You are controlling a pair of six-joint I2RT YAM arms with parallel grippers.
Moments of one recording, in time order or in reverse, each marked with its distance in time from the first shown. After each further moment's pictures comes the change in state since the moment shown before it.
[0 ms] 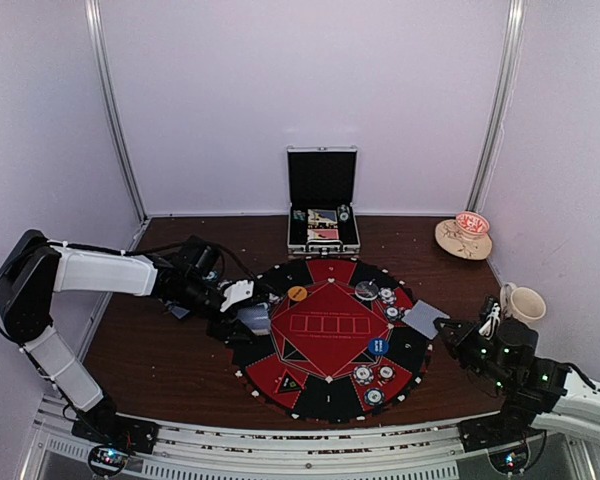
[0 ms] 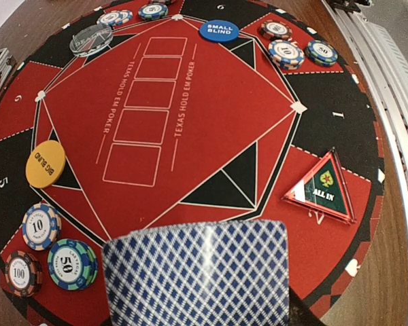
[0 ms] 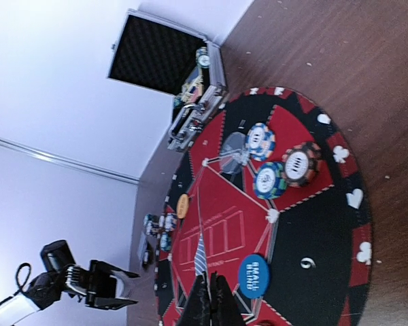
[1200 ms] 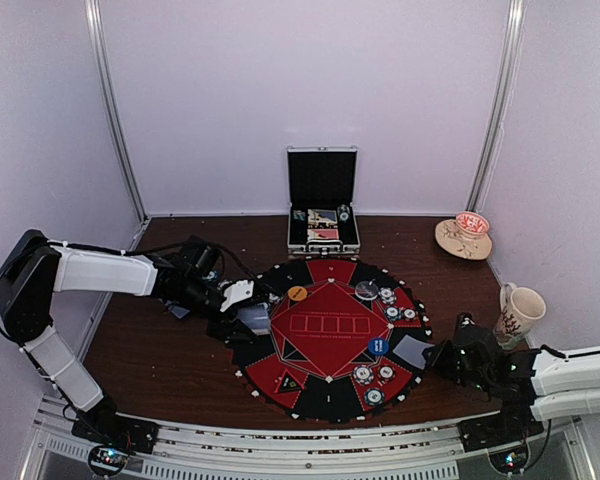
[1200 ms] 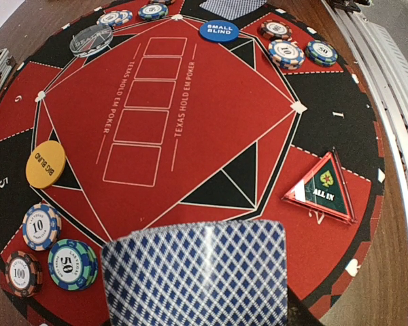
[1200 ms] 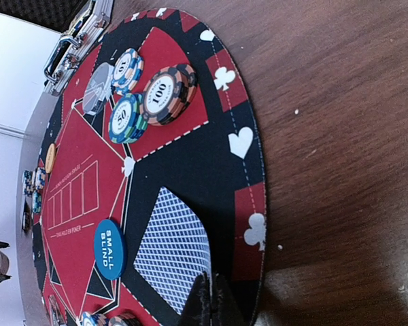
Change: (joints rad) left arm 0.000 0.000 0.000 0.000 0.000 0.001; right arm -0.003 0.570 0.009 0.098 -0.032 -0.042
